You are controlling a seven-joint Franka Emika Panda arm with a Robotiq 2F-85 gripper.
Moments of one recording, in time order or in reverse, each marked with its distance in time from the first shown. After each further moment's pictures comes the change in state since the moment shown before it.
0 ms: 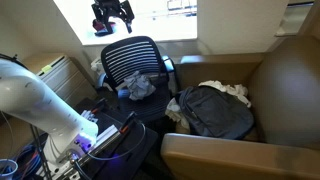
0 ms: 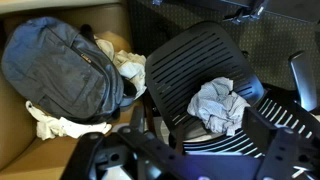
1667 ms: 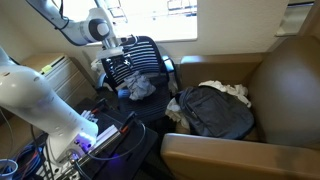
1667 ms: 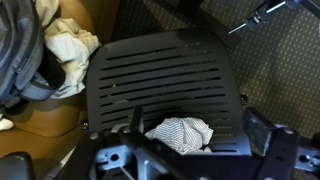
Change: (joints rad) arm 0.169 0.705 0.303 -0.128 -0.053 0.683 0.127
